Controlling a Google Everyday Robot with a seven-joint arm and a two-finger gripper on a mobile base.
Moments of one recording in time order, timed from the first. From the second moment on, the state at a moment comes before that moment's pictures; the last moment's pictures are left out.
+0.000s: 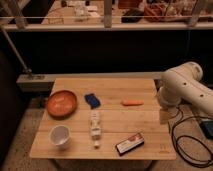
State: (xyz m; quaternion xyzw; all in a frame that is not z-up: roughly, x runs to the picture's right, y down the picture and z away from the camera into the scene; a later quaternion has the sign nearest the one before) arm 0.283 0.107 0.684 -0.28 0.02 0.02 0.96
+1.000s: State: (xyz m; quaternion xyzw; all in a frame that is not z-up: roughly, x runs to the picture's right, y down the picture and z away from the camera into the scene) arm 0.204 0.101 0.676 -0.27 -0.01 -0.04 0.96
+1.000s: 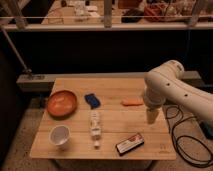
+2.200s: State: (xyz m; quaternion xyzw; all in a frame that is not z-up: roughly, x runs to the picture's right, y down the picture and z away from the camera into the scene) arm 0.076 0.098 0.672 -0.25 -0.05 -0.12 0.96
